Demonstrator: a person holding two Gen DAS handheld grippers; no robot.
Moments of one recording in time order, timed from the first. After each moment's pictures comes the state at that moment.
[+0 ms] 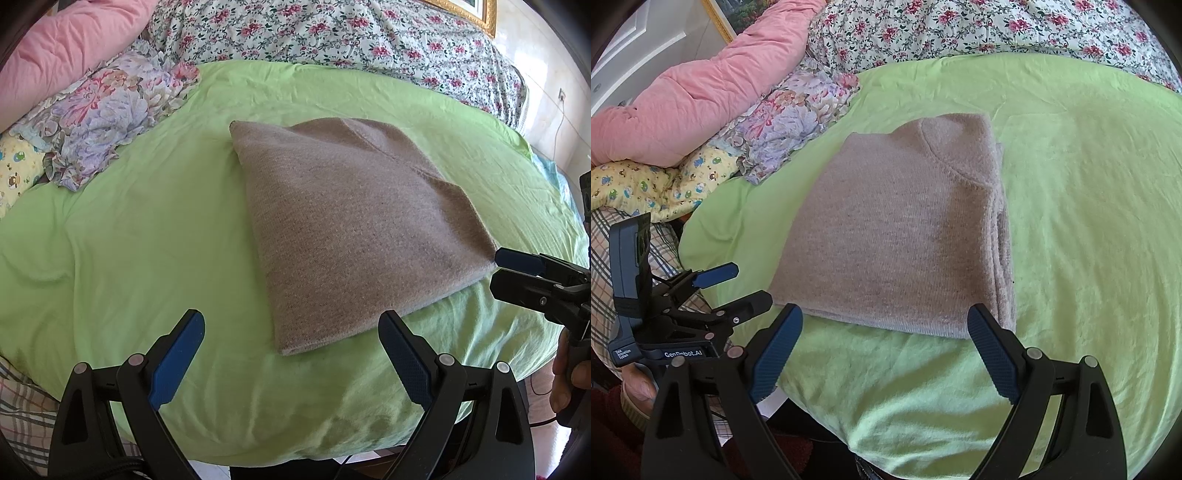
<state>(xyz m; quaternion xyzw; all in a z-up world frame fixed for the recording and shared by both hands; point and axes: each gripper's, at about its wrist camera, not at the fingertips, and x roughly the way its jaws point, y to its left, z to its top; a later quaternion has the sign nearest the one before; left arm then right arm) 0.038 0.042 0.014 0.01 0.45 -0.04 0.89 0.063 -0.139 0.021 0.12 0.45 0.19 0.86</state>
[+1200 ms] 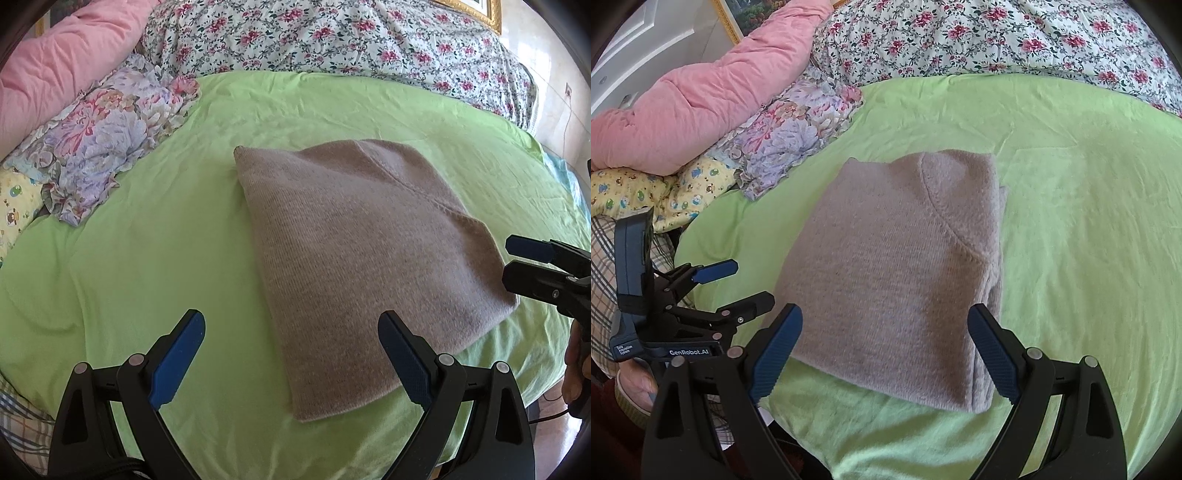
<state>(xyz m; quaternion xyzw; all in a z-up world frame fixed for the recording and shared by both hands) 0.086 0.042 0.028 0.03 0.45 -0.02 0.89 0.103 -0.142 0.037 0.10 0.44 0.19 0.87</state>
